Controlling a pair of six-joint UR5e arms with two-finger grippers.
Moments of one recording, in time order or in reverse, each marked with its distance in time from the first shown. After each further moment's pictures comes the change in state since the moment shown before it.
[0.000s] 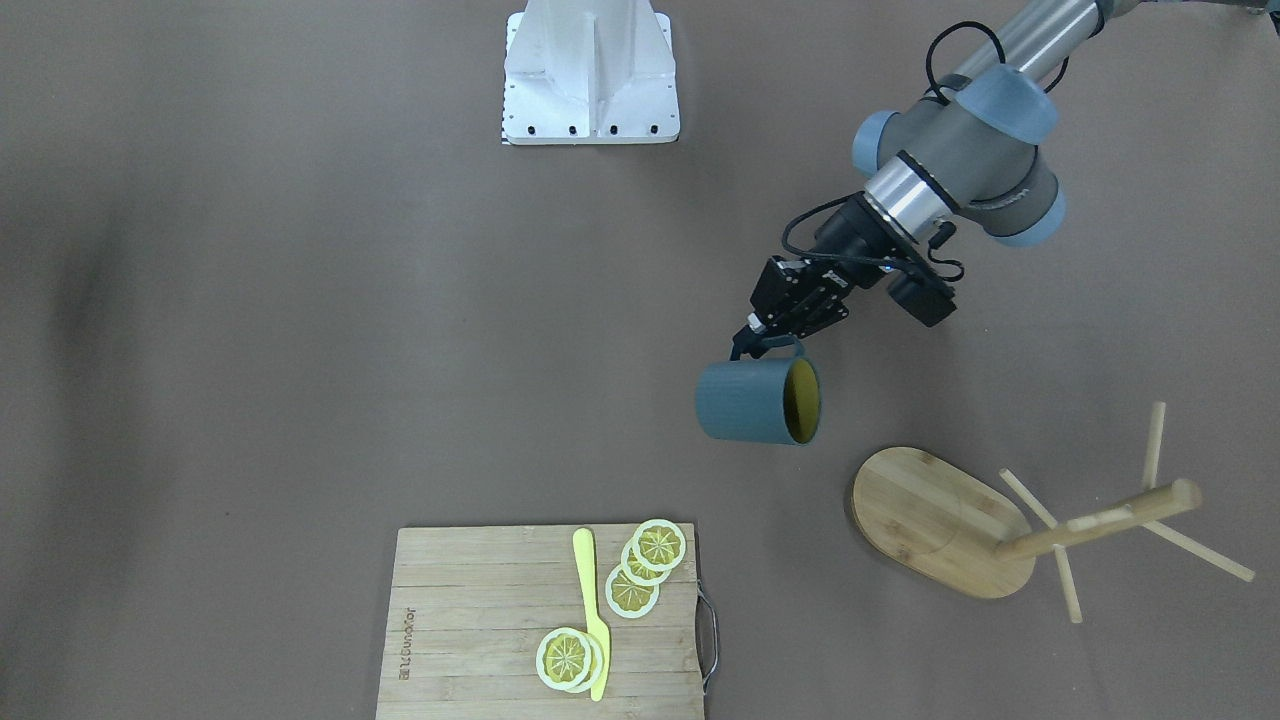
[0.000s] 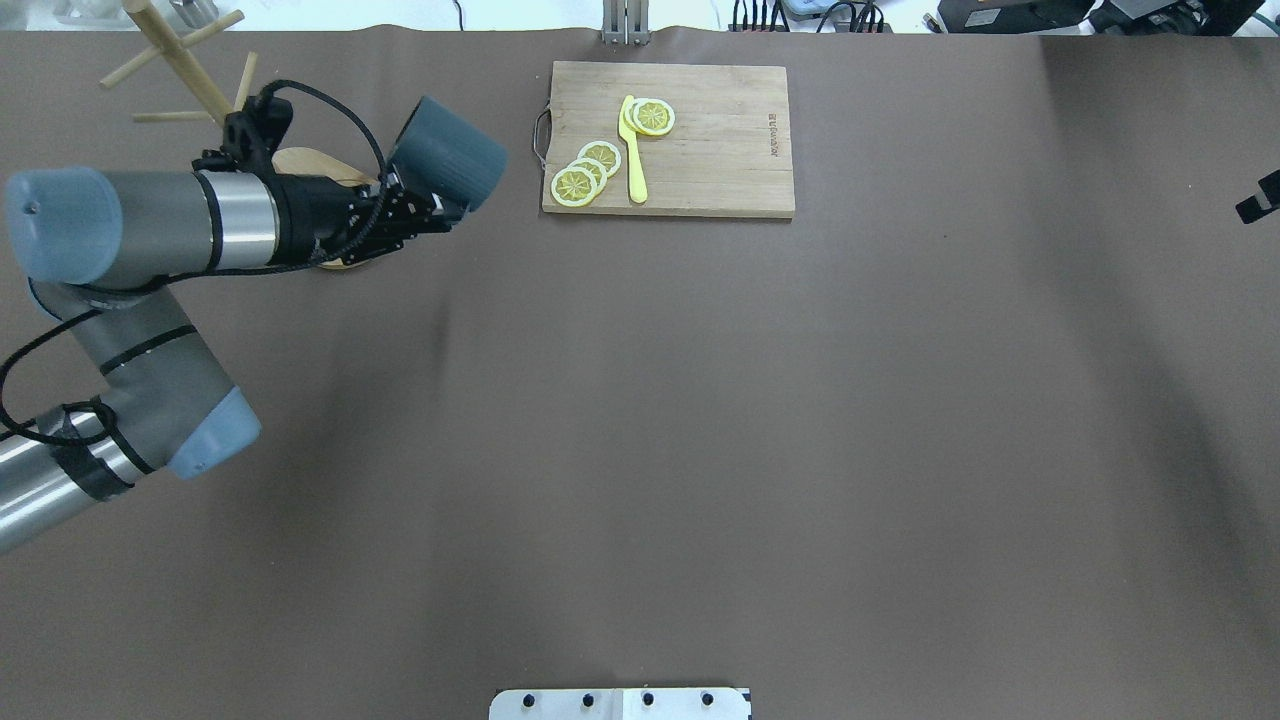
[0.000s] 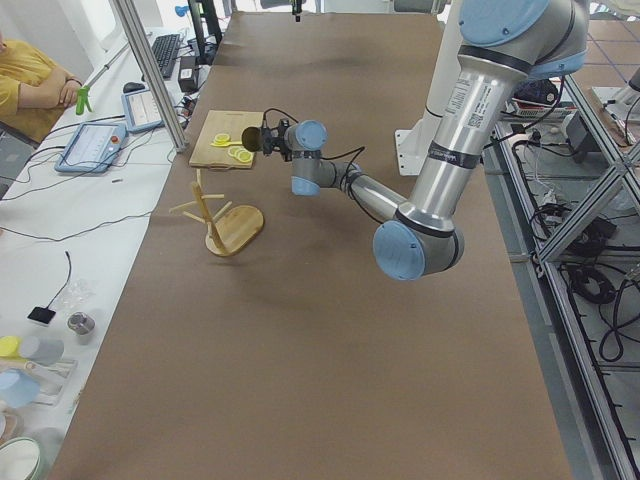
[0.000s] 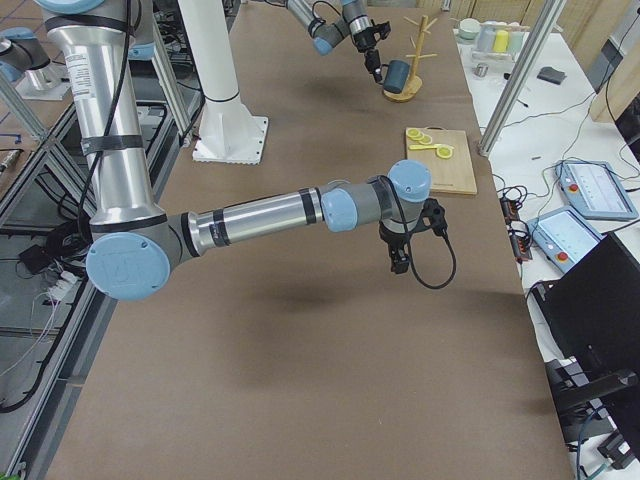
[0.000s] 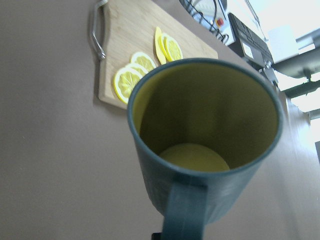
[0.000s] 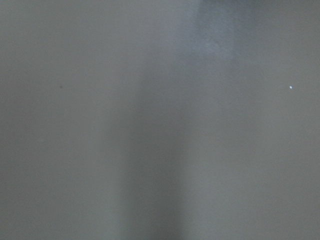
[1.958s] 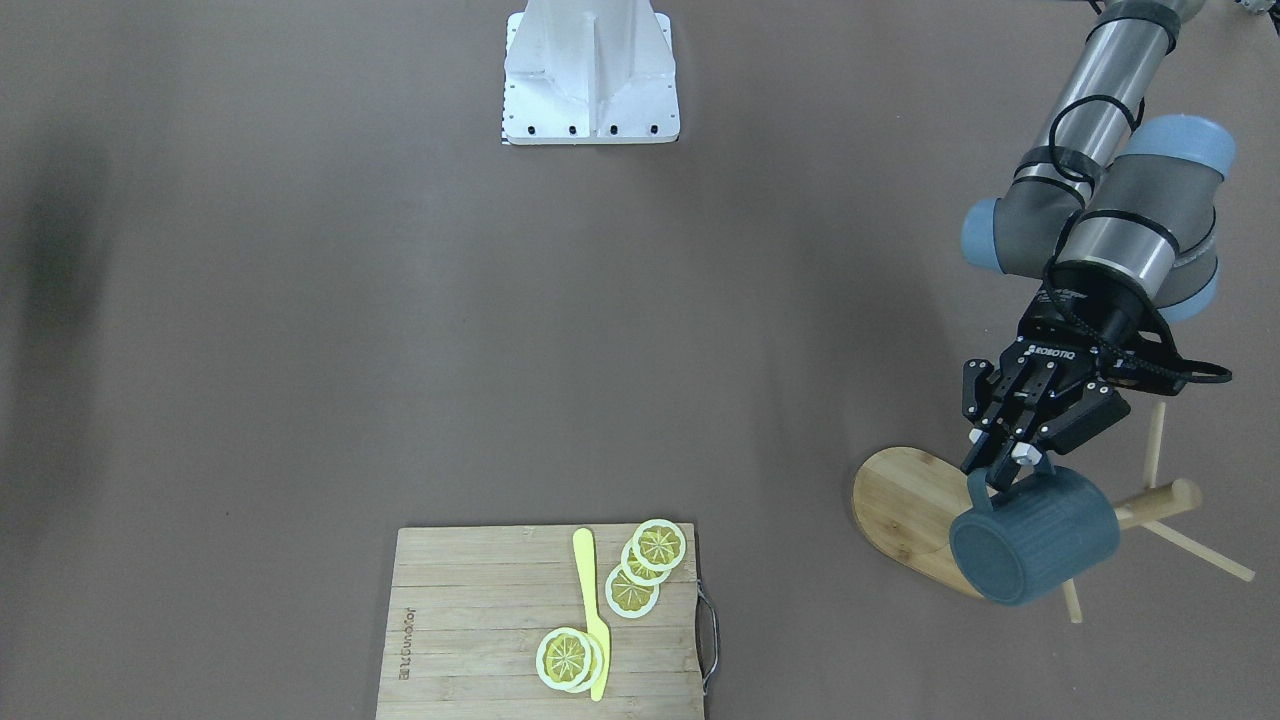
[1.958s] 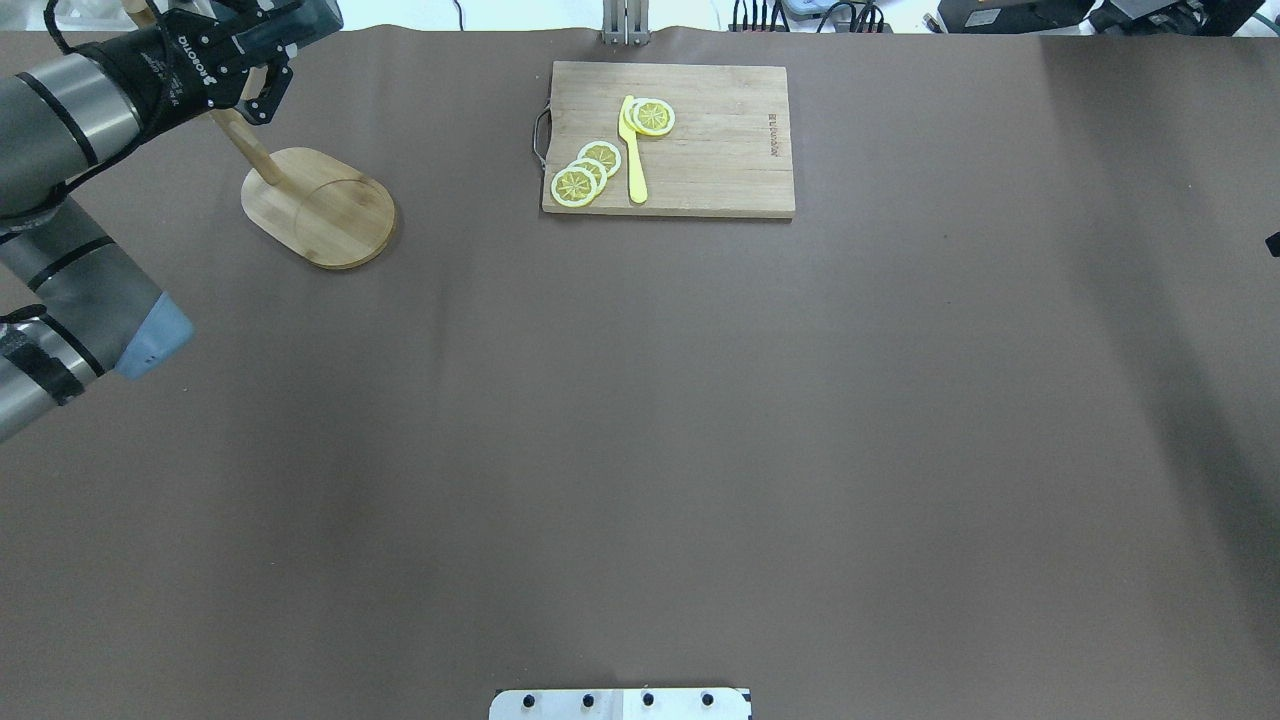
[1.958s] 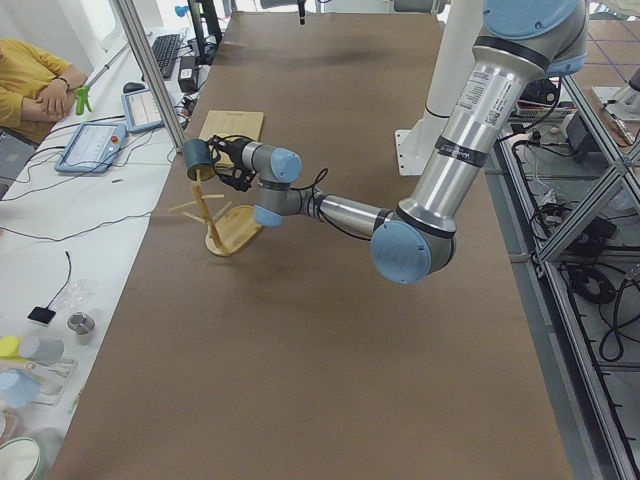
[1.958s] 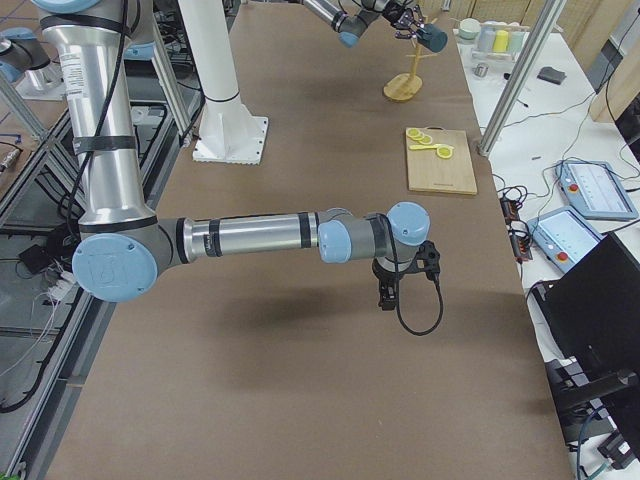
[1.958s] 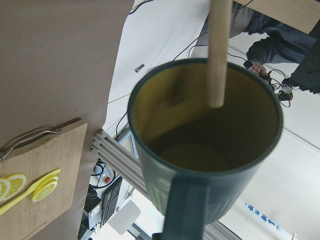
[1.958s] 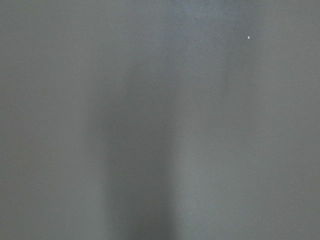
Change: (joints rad) left arm -0.159 -0.027 0.267 -0.449 0.271 -1.004; right arm 0.013 -0.019 -0.102 0.005 0.001 0.018
